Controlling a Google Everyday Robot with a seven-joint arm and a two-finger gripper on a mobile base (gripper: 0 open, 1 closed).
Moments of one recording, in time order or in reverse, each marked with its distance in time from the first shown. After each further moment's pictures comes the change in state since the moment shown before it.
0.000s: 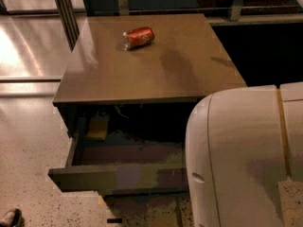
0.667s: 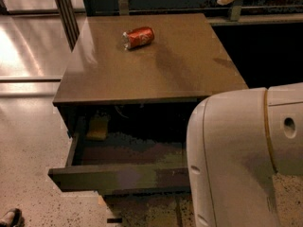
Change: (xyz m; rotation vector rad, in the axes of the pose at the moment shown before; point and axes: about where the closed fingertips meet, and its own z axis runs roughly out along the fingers) arm -0.009 0.011 0.000 -0.115 0.015 -0.272
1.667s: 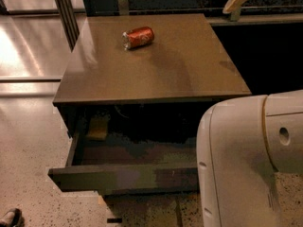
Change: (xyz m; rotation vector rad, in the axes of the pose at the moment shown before) arm -0.005 0.025 -0.004 -0.169 -0.011 -0.277
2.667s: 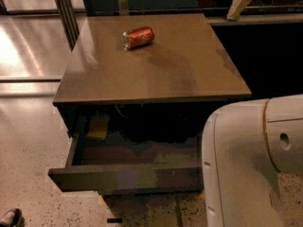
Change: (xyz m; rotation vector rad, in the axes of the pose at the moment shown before) arm -0.007 0.018 -0.002 -0.103 -0.010 -0.172
